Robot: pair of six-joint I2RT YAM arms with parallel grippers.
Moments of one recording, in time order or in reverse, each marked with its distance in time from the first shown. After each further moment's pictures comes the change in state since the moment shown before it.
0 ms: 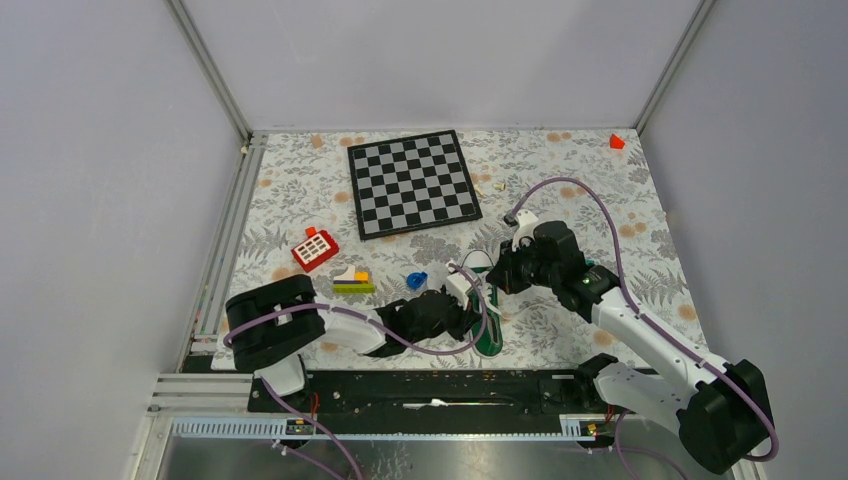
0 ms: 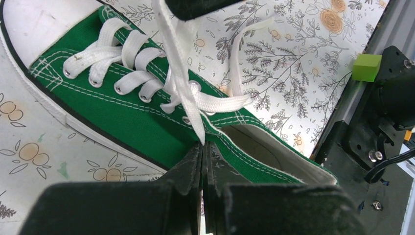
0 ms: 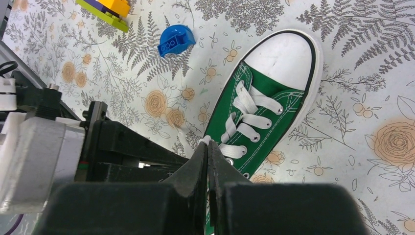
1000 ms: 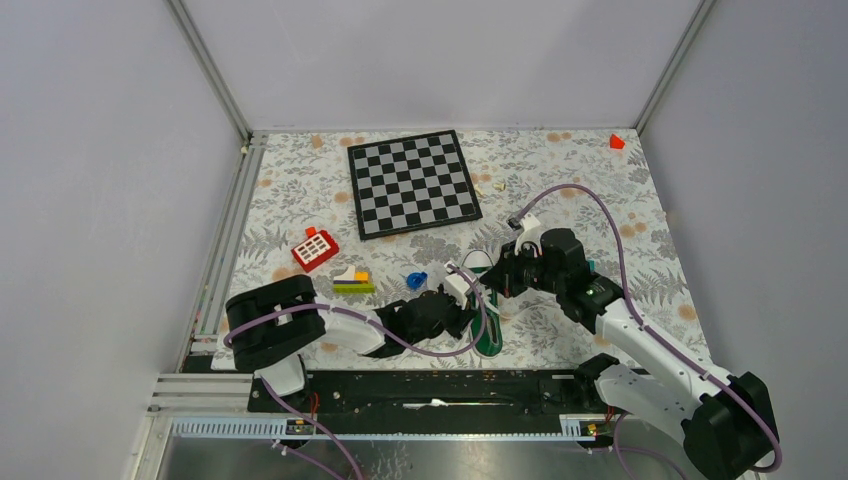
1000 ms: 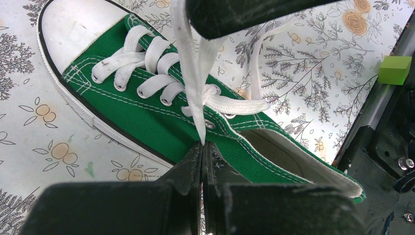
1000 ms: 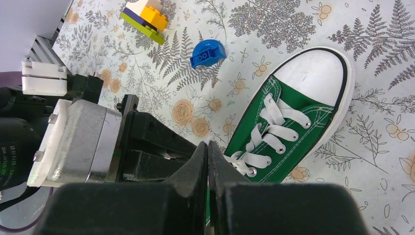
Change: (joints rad) left arm -0.001 0.008 0.000 0.002 -0.066 0.059; right arm -0.002 -0.070 -0.083 0.139 -0.092 0.058
